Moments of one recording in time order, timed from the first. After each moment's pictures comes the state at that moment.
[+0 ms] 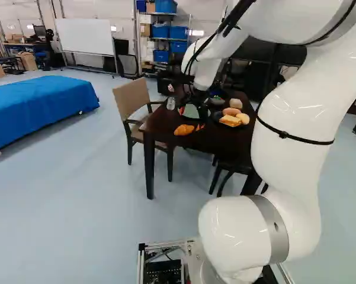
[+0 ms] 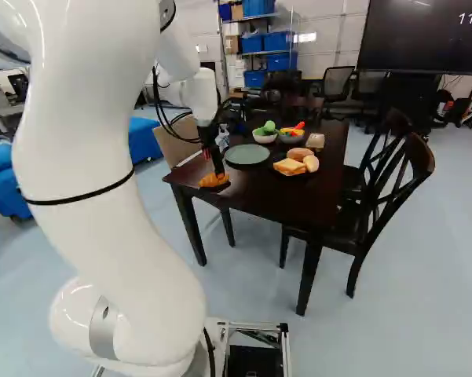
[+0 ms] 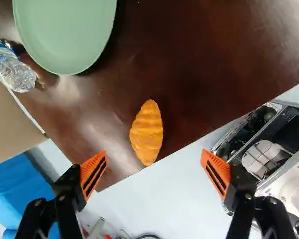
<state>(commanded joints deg) -1.7 -11.6 -62.1 8.9 -37.7 54.2</state>
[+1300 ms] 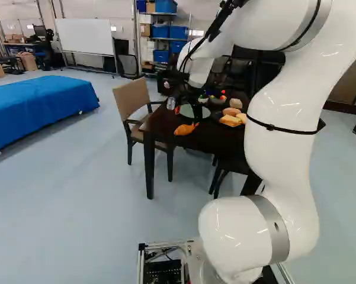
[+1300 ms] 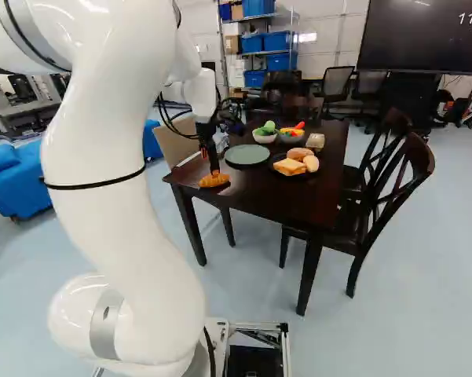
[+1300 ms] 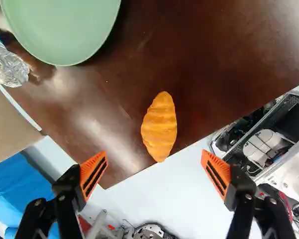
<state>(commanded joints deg) -0.2 -17.8 -69.7 10.8 -44.3 54.2</state>
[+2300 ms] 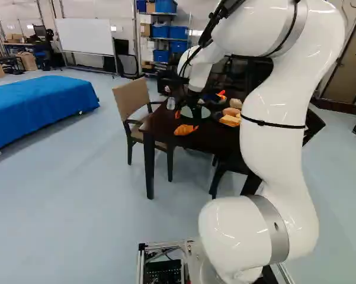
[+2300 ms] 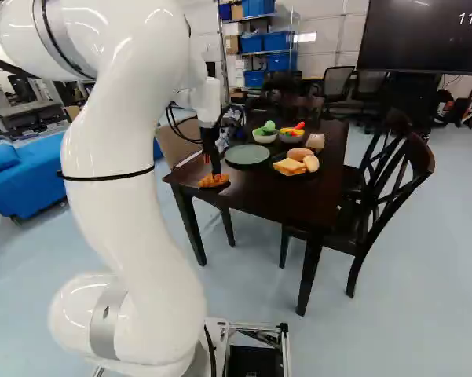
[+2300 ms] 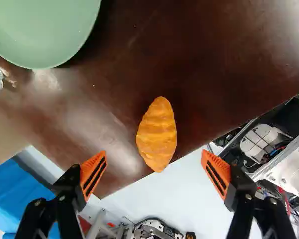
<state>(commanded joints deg) -0.9 -23.5 -72.8 11.2 -45.4 54.2</state>
